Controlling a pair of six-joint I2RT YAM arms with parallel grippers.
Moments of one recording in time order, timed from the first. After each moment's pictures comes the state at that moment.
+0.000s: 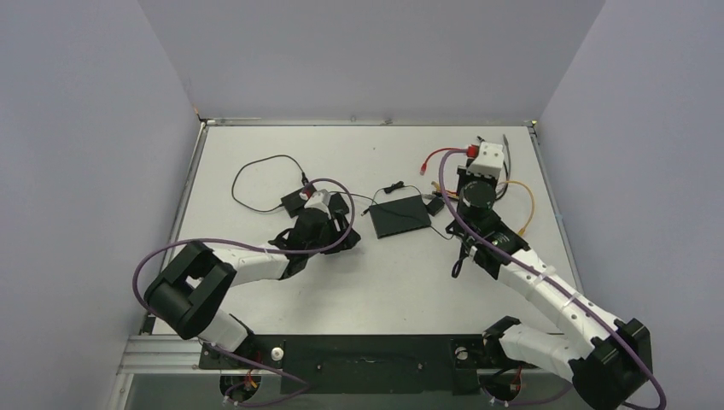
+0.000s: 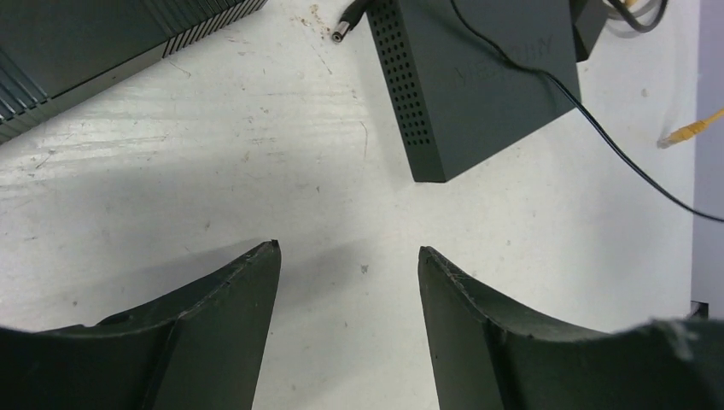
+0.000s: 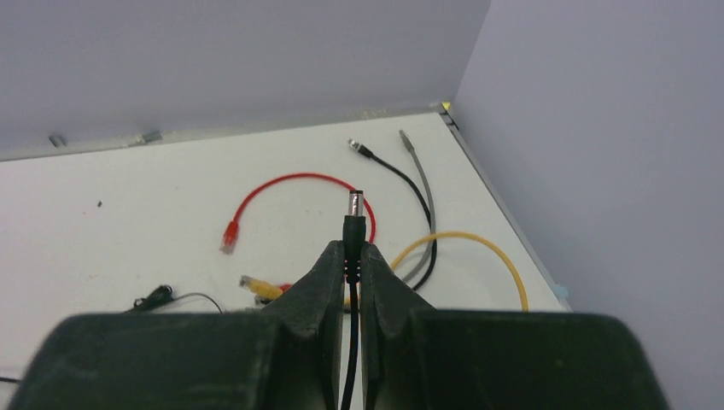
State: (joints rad) left arm -0.67 1.54 0.59 0.35 -0.04 -0.81; right arm 0.56 1.00 0.75 0.16 0.86 -0.04
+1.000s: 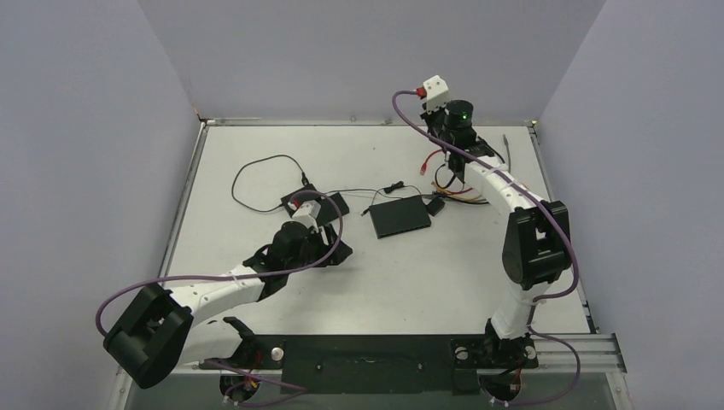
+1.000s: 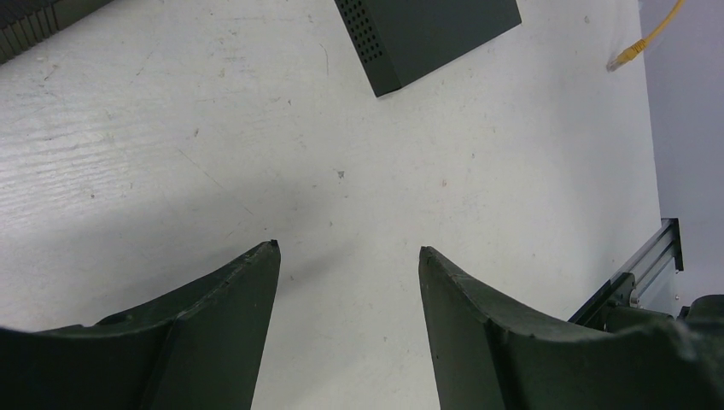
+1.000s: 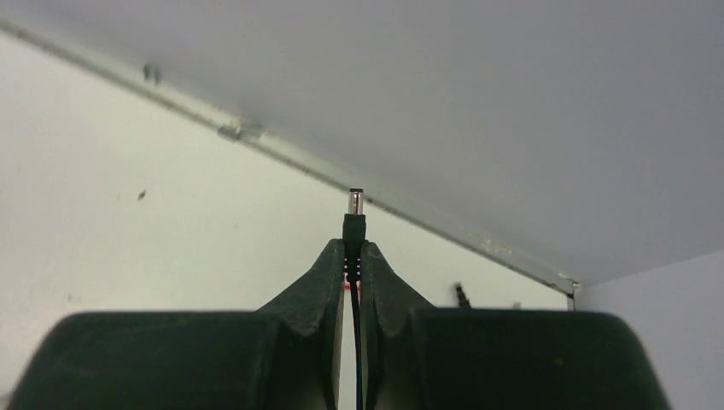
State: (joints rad) left arm -0.68 1.20 0.42 0.26 0.06 -0.74; right arm 0.28 1.81 1.43 0.24 0.10 -0.36
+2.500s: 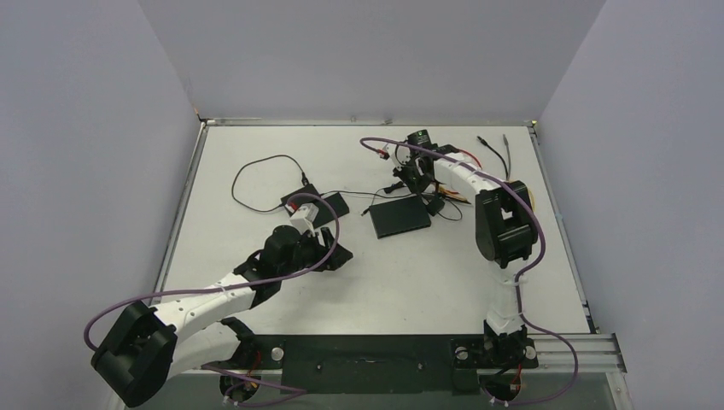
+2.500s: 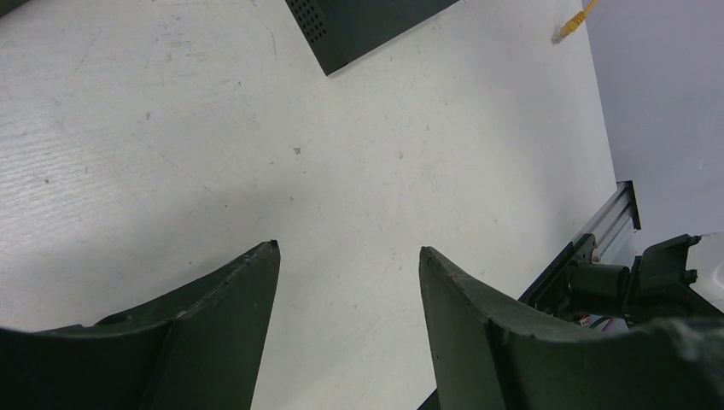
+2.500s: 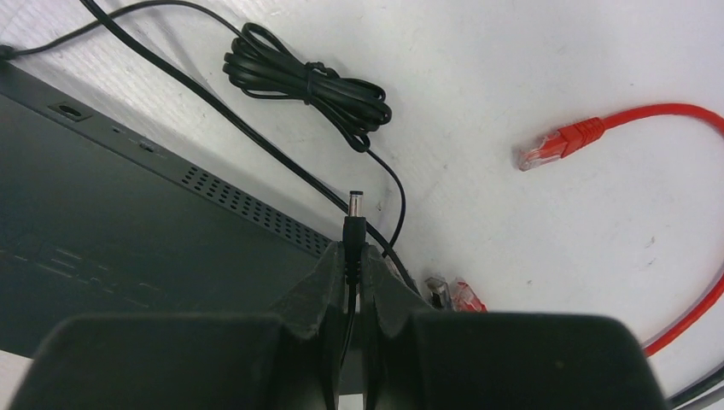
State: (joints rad) left arm -0.68 1.08 0.38 0.24 0.14 -0.74; right arm 0.38 2.07 1.61 -0.61 -0.08 -0.54
